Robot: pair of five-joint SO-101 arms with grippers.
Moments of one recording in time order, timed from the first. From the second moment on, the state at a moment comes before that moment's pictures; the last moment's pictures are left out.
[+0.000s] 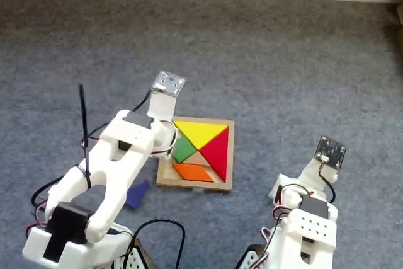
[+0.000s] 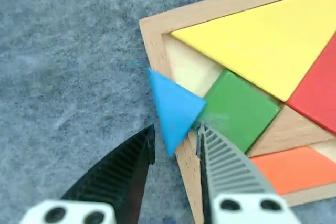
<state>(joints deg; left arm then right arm) 12.1 -10.5 44.6 50.6 5.4 12.0 -63.5 90.2 48.3 -6.6</state>
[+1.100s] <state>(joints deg) 7.5 -20.8 35.6 63.0 3.1 13.5 -63.5 90.3 48.2 -6.6</state>
